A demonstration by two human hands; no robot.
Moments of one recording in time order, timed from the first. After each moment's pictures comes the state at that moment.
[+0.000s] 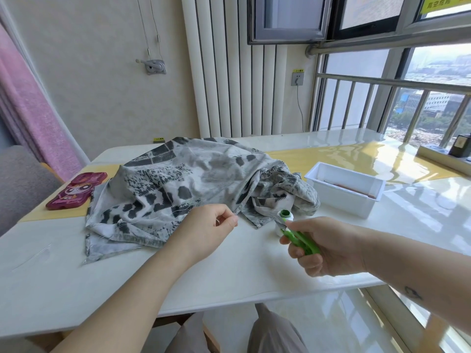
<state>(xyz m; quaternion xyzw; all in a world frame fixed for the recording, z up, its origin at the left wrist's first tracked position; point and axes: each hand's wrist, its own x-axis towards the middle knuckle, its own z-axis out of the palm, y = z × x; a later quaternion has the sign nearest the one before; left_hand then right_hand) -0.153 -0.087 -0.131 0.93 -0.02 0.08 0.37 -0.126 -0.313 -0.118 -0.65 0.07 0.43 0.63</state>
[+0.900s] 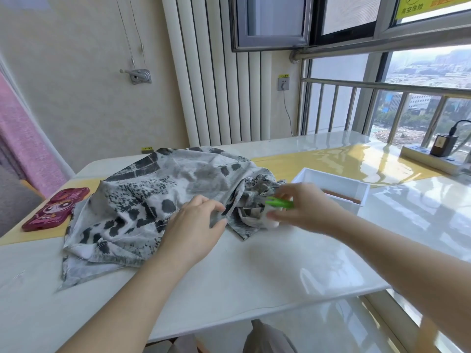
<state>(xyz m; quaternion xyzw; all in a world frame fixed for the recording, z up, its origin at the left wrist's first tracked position) -0.133 -0.102 -0.117 0.98 0.00 0.13 0.17 -0.071 -0.321 -0.108 -0.93 -0.21 -0.06 0.28</state>
